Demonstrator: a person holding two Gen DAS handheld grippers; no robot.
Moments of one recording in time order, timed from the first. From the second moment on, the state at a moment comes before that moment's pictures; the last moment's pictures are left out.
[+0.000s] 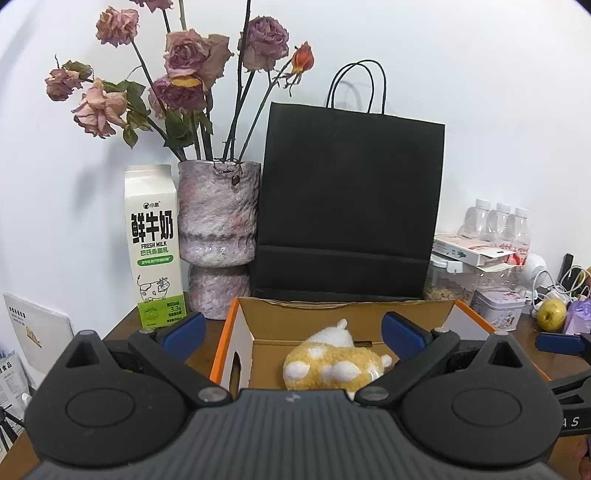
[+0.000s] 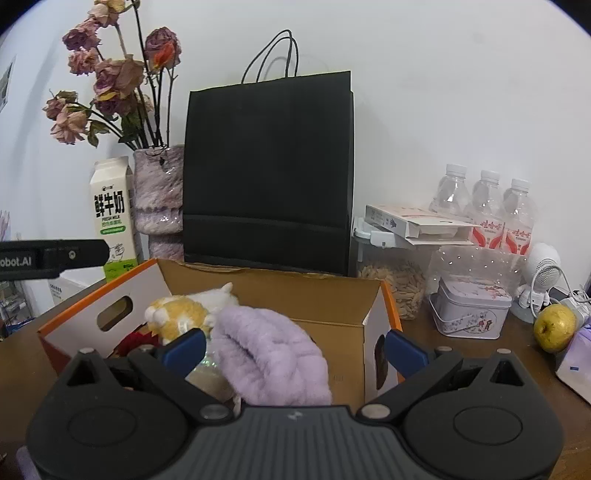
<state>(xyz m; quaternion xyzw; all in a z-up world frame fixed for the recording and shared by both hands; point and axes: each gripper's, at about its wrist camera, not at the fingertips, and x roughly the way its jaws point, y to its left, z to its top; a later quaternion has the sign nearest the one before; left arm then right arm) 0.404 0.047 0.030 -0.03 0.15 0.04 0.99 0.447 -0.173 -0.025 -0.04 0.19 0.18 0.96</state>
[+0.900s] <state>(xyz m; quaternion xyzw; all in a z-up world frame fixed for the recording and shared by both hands) 0.310 0.042 0.021 -0.03 0.15 0.03 0.99 0.347 -0.195 -0.025 -0.04 0.20 0.23 0.95</state>
